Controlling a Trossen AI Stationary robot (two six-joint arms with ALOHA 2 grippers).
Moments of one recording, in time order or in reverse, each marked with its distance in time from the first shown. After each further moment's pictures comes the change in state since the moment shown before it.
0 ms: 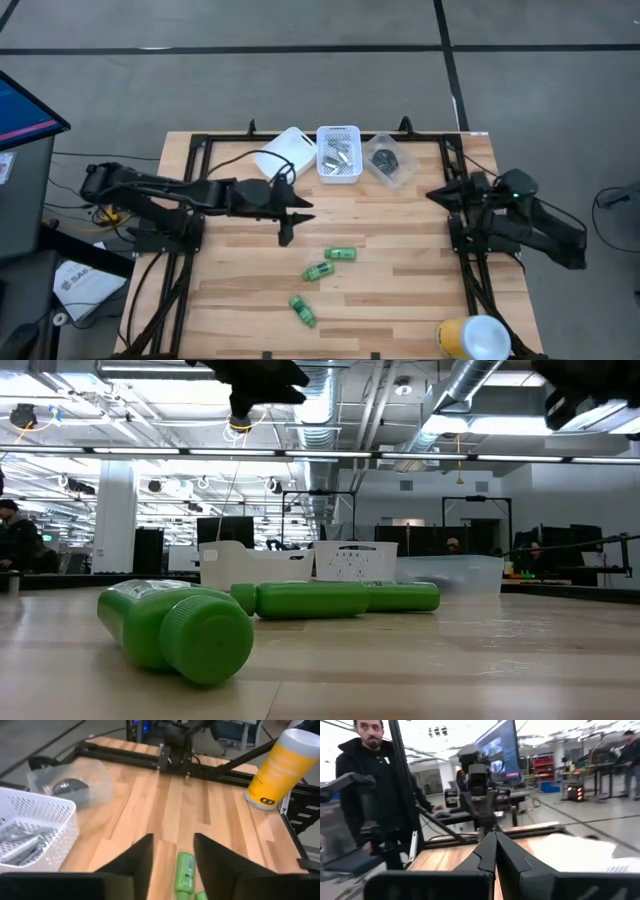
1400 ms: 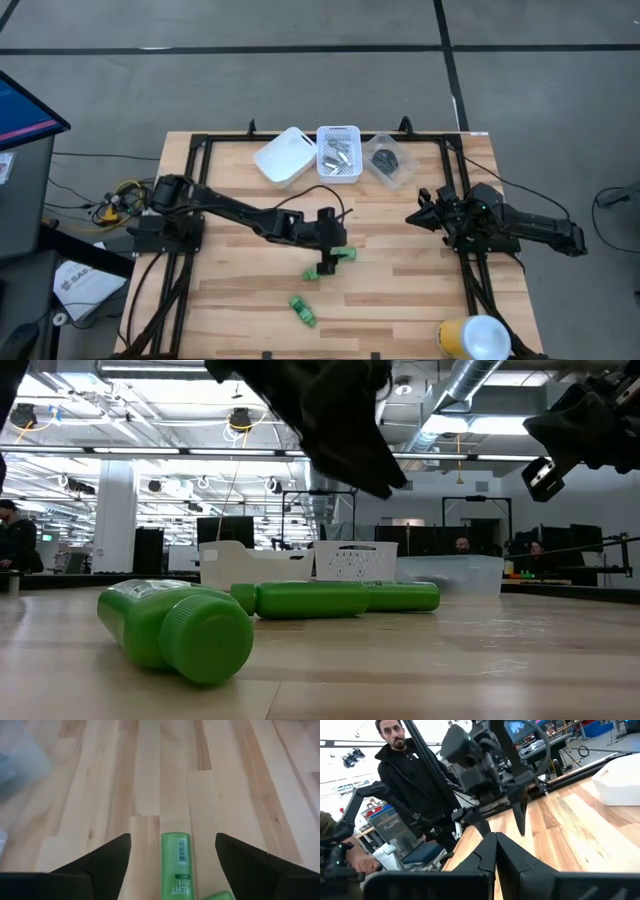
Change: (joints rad) left arm -0.094 0.594 0.346 -0.064 -0.018 0.152; right arm 0.154 0.002 -0.340 0.262 -0.039 0.319
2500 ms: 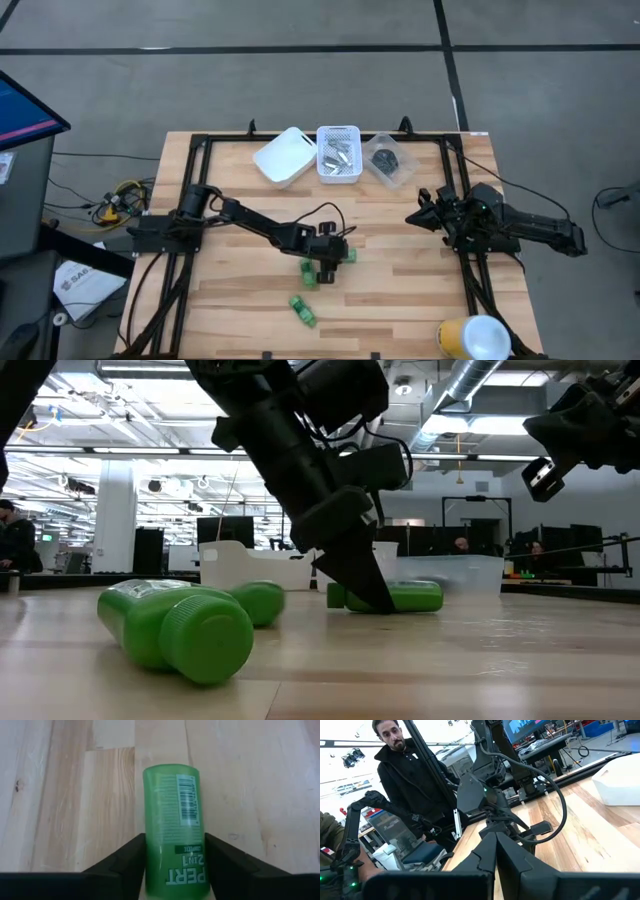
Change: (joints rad) left arm -0.006 0.230 0.001 0.031 0.024 -0.007; right arm 0.000 0.000 0.000 -0.001 0.000 0.000
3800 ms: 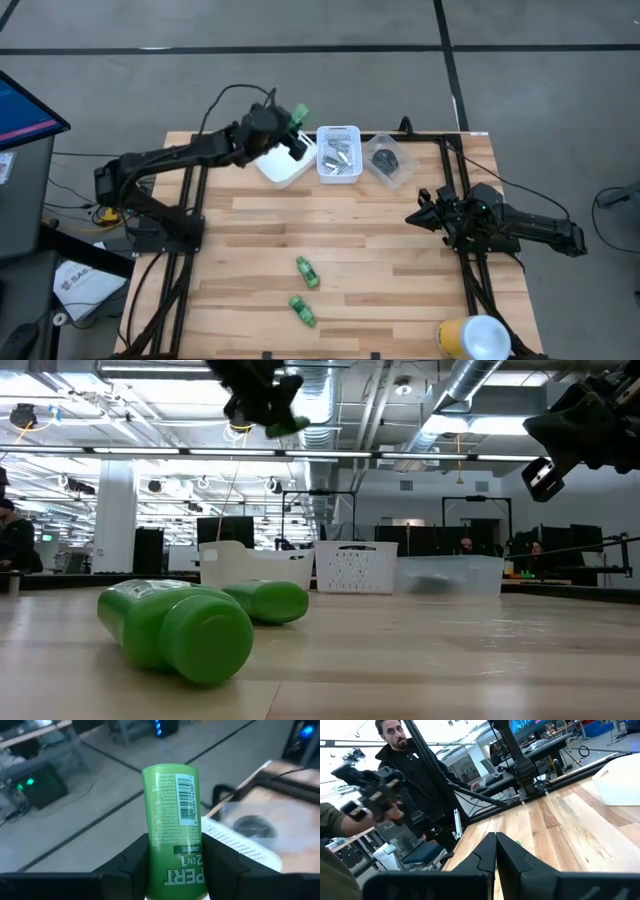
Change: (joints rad) left arm 0.518 -0.697 -0.048 -0.140 -0.368 0.006; right arm 0.001 0.000 0.000 0.000 -0.001 0.000
